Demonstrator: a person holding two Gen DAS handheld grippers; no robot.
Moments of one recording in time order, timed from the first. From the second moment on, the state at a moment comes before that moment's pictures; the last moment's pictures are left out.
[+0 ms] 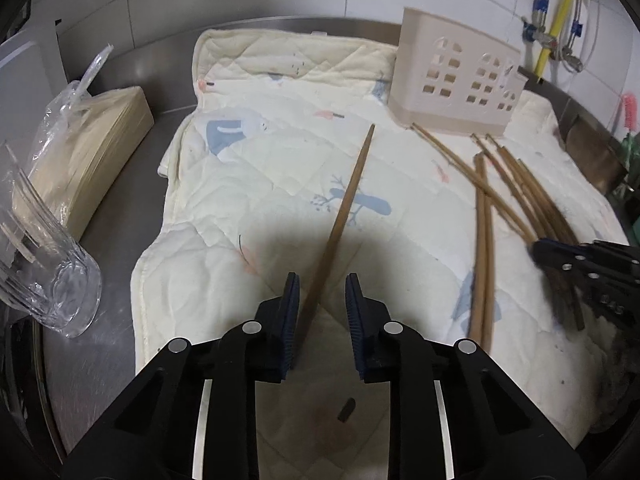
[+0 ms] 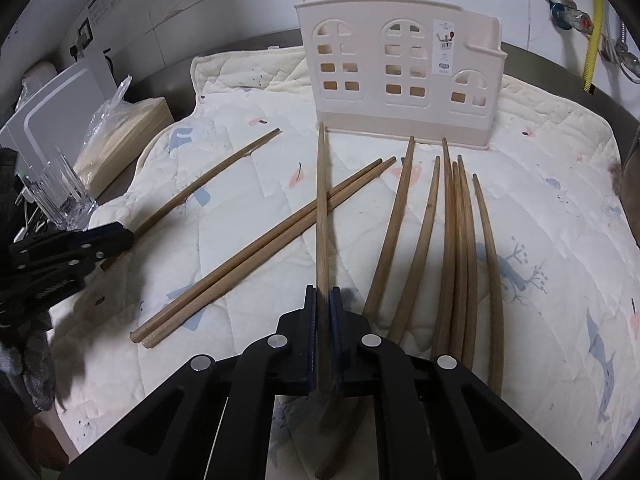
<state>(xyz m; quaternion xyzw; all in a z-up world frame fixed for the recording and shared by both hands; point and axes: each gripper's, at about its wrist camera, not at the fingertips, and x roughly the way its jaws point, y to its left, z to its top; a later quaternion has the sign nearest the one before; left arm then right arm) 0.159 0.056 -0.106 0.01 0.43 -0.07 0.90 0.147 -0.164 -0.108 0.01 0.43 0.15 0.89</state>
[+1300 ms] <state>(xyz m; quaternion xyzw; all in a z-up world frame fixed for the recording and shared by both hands) 0.175 -0.019 0.075 0.07 0.30 -0.15 0.94 0.173 -0.263 0.129 0.02 0.25 0.16 0.95</state>
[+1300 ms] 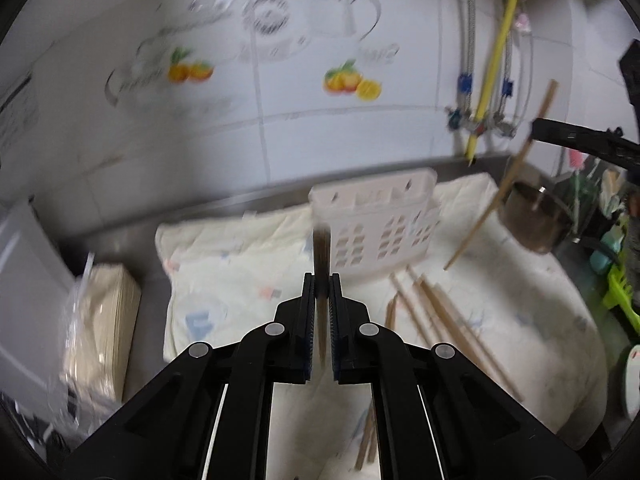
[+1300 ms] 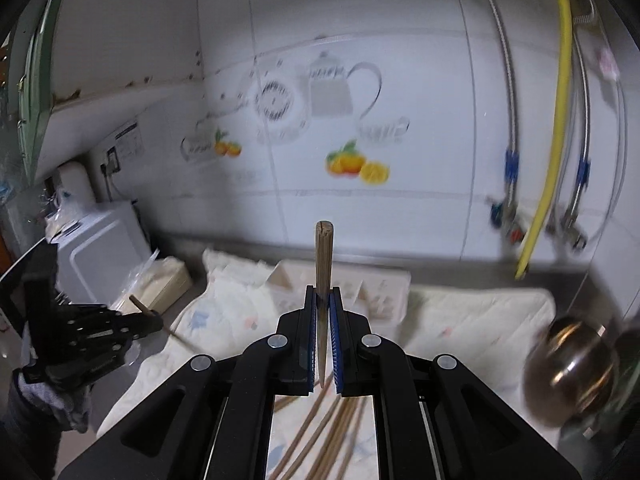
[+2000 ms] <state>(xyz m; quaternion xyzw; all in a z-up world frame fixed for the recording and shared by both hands) 0.274 -0.084 0.192 0.03 0.15 -0.15 0.98 0.265 -0.285 0.143 0.00 0.23 0.09 0.97</state>
